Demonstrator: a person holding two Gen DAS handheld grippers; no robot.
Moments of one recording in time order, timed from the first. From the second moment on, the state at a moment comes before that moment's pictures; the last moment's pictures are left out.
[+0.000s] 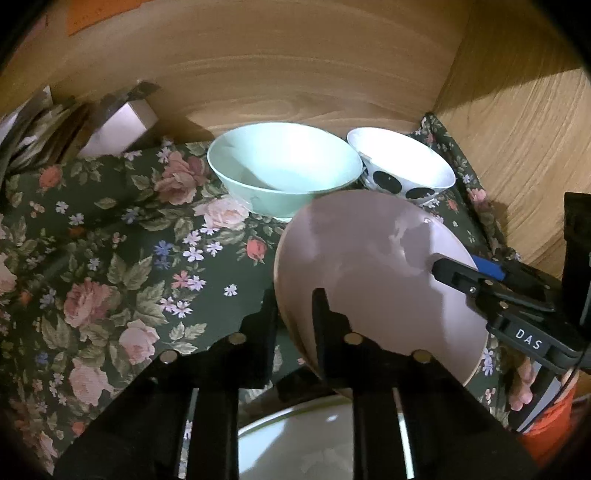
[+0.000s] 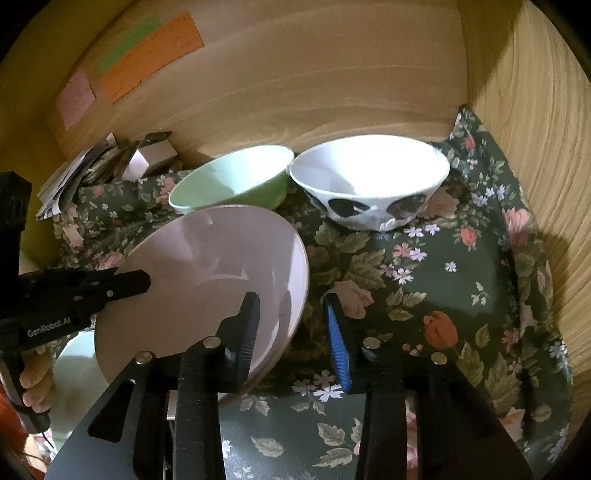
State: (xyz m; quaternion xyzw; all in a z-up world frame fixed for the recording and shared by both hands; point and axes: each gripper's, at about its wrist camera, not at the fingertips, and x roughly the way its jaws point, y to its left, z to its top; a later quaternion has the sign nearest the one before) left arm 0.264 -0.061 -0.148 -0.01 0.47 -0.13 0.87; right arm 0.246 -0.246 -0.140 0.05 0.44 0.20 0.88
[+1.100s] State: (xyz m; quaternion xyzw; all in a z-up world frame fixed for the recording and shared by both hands) left arm 0.228 -0.058 -0.115 -0.02 0.42 -0.11 0.90; right arm 0.217 -0.236 -0.097 0.07 0.38 0.20 0.90
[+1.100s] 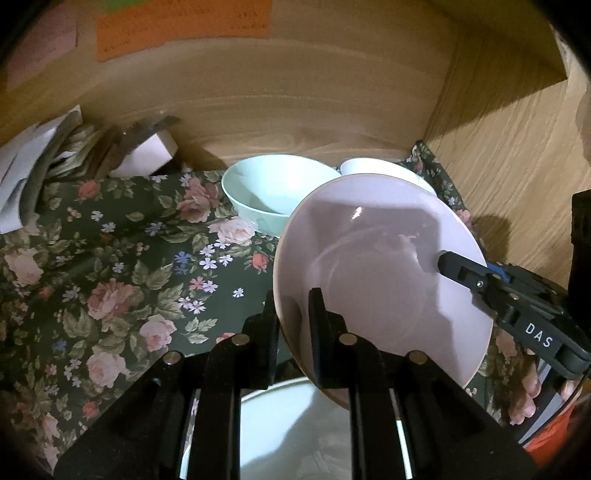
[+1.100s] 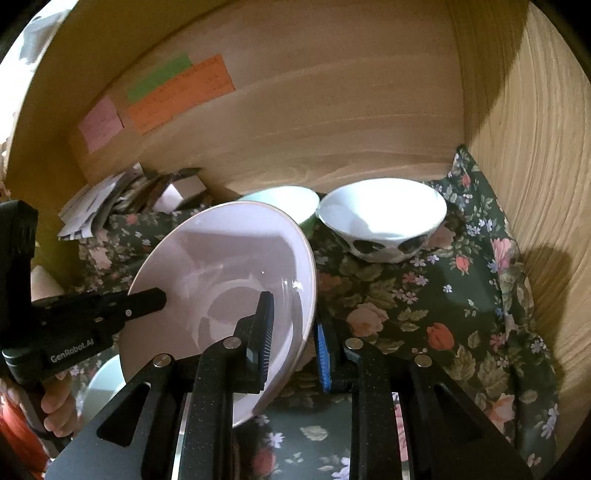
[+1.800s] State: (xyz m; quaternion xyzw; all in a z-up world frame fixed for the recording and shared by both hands) left arm 0.170 -0.015 -0.085 -0.04 0.38 -0.09 0.92; right arm 0.175 -0.198 -0.065 0.05 0.34 0.23 0.91
